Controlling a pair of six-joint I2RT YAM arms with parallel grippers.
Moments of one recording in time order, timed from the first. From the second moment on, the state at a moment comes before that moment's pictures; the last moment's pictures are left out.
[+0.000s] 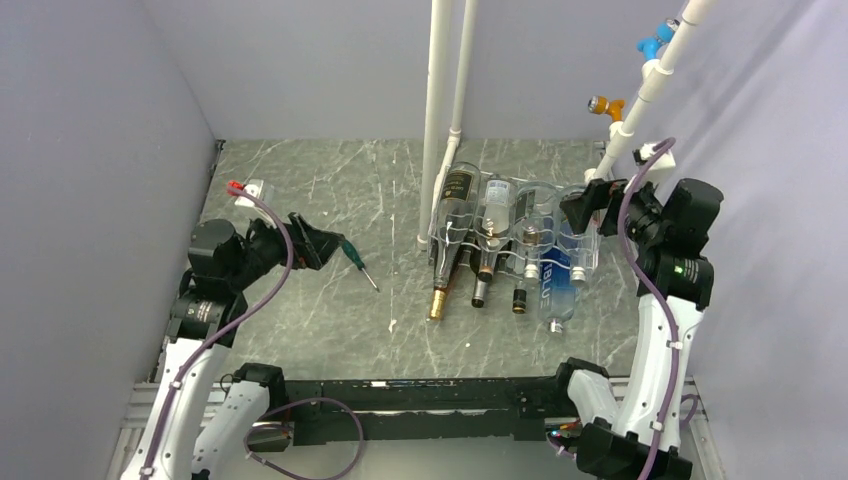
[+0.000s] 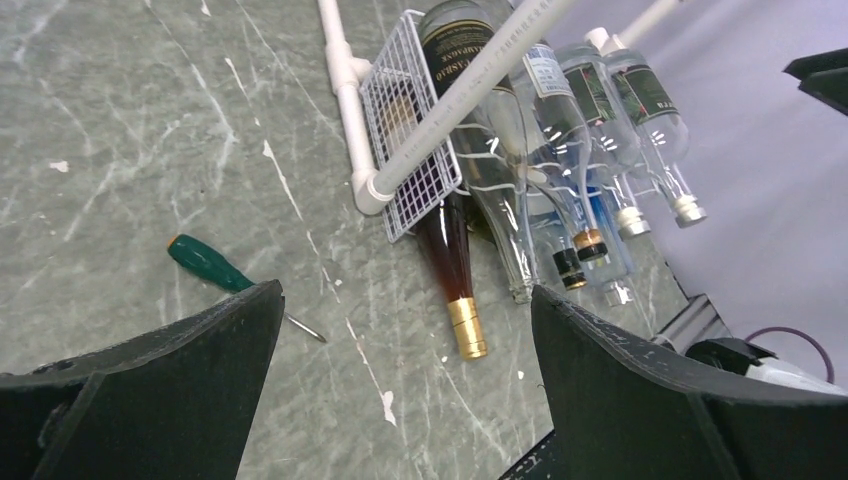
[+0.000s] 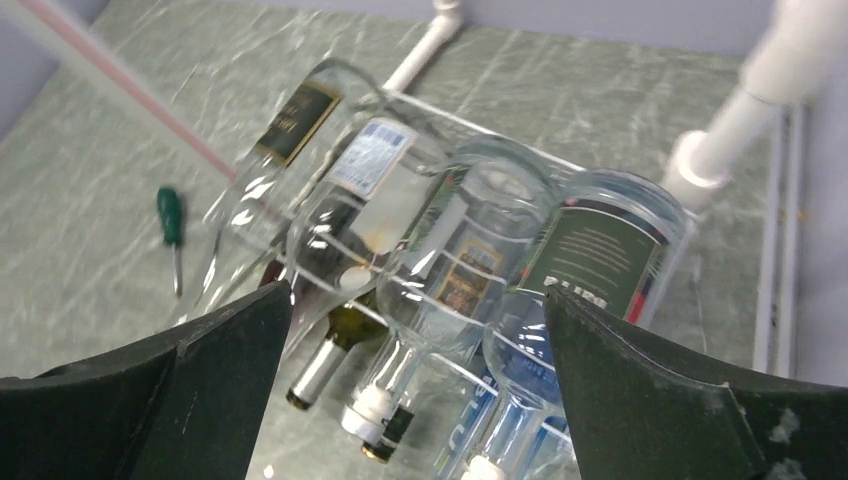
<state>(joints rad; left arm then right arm) -0.14 0.67 0.85 -0.38 0.48 -0.41 -0.35 0.89 1.21 -0.65 -0.62 -0.01</state>
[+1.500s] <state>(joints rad) -0.43 0.70 0.61 -0.02 0.57 -0.72 -0.63 0.85 0.99 -0.83 -1.23 -0.45</state>
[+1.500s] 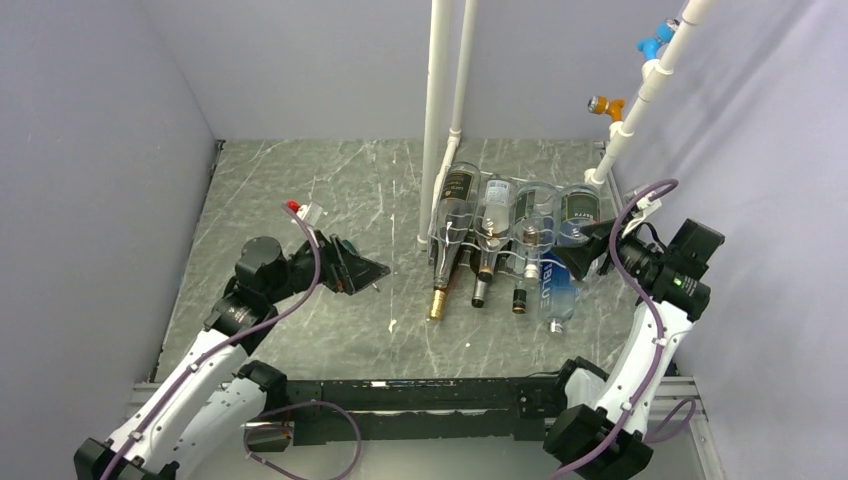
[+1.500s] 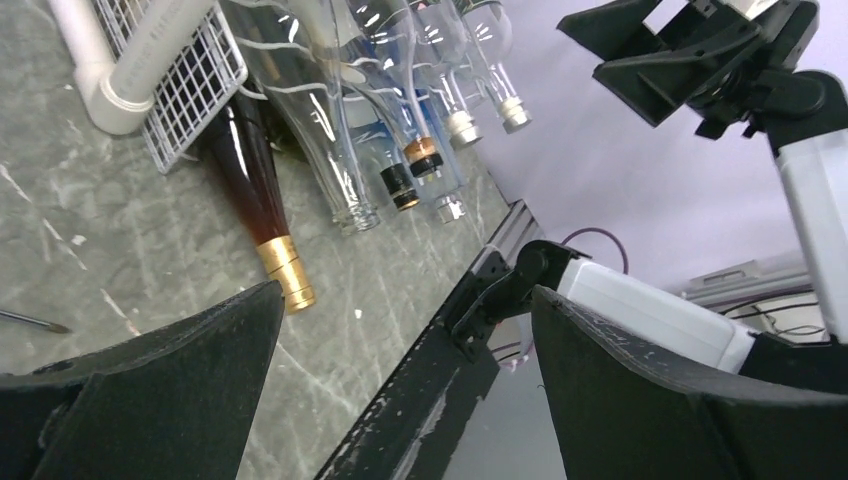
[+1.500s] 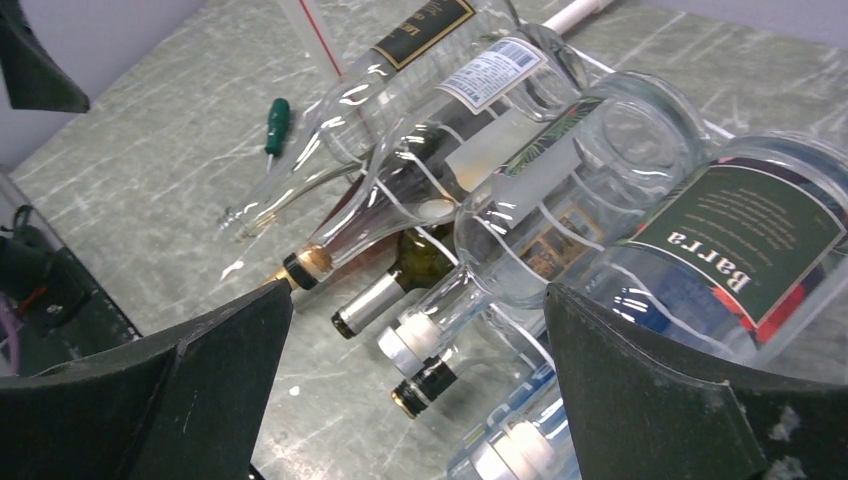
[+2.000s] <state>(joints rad) -0.85 0.87 0.90 -0.33 0.04 -0.71 -0.63 0.93 0.96 -0.83 -1.29 -0.47</state>
